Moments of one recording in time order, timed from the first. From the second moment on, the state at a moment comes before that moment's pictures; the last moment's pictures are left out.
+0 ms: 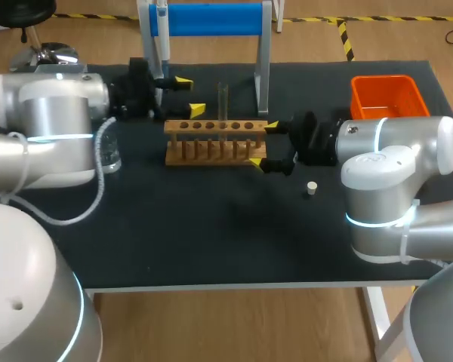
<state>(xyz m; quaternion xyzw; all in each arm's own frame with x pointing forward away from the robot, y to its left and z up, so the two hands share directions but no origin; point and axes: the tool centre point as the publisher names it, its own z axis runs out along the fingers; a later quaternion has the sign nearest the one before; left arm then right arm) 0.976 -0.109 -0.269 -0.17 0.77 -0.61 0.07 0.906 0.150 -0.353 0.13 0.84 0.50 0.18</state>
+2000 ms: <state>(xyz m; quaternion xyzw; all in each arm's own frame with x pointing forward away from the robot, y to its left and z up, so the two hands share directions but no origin) 0.918 0.233 -0.273 -0.49 0.73 -0.40 0.26 0.906 0.150 -0.353 0.13 0.84 0.50 0.18</state>
